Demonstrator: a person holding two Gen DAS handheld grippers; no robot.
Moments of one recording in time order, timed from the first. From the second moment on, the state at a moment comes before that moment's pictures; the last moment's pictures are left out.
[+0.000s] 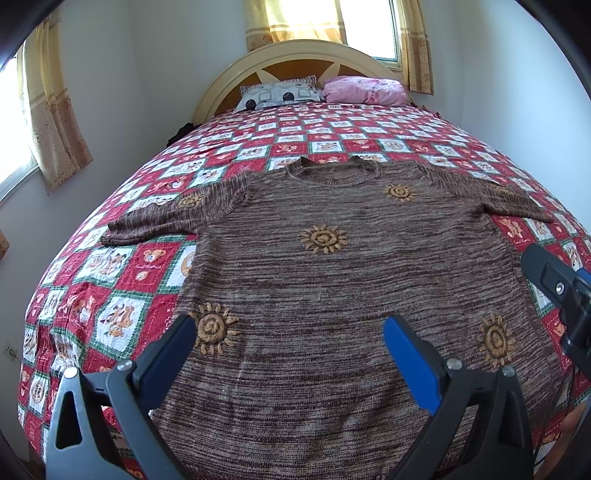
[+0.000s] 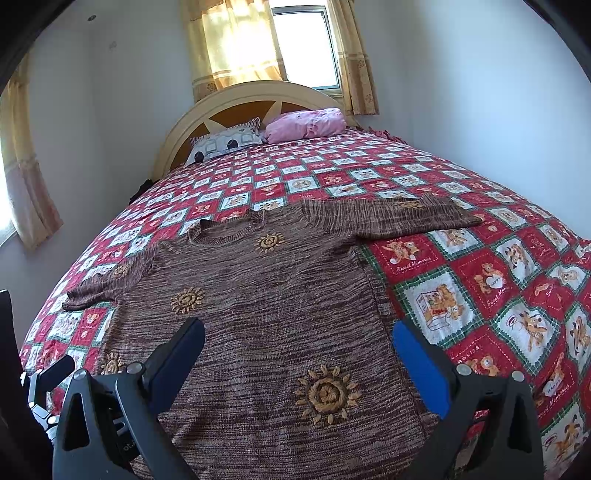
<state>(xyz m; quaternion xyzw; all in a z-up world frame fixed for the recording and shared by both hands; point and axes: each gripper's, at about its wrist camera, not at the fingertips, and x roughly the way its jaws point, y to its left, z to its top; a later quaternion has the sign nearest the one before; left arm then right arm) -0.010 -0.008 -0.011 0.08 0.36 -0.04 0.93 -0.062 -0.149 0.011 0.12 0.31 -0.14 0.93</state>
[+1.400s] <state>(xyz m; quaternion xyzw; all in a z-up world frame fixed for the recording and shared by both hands) -0.006 -0.003 -0.015 0.08 0.37 -0.05 0.93 -0.060 -0.151 0.007 0.12 0.32 -0.14 0.93</state>
